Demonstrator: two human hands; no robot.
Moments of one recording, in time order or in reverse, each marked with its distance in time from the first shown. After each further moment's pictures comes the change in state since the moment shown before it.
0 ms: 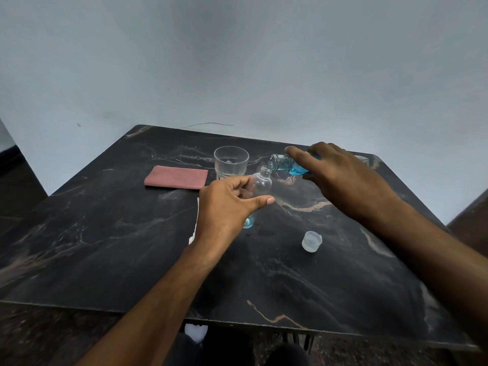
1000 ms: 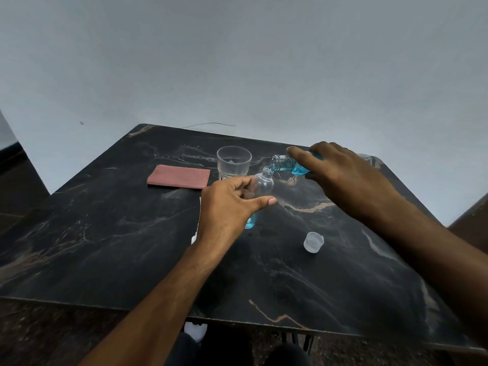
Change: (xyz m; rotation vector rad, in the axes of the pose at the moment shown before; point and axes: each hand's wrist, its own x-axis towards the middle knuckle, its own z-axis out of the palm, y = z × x) left_hand 0.001 -0.007 -0.002 0.002 -0.004 0.052; right_hand 0.003 0.000 -0.003 -0.053 -0.006 -0.028
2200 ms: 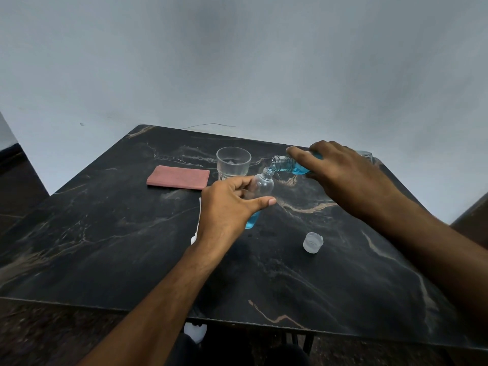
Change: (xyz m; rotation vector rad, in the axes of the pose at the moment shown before) left_hand -0.001 0.003 0.000 -0.020 -0.008 -0.015; right_hand 0.001 0.000 -0.007 -0.021 -0.016 -0.009
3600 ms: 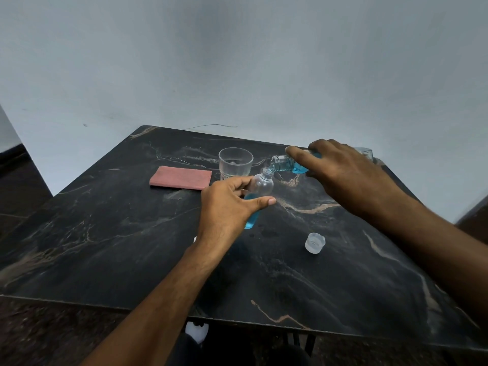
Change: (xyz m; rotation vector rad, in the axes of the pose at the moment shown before) left_hand -0.003 0.008 -0.006 0.017 0.005 0.001; right_hand 0.005 -0.005 -0.010 -0.014 0.007 -0.033
